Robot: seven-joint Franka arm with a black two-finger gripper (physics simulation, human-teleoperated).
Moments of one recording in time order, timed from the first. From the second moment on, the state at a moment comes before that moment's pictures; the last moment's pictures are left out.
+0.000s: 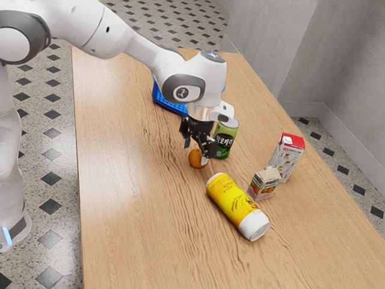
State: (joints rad) arm -0.03 -0.06 0.03 -2.14 -0.05 2.16 -0.35
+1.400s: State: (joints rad) arm -0.03 -0.07 0.05 -2.16 -0.04 2.23 -0.44
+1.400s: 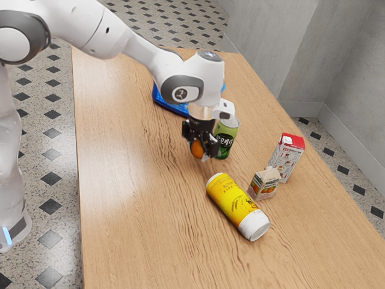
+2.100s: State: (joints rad) arm 0.17 -0.28 0.07 -2.18 0.00 2.20 -0.54
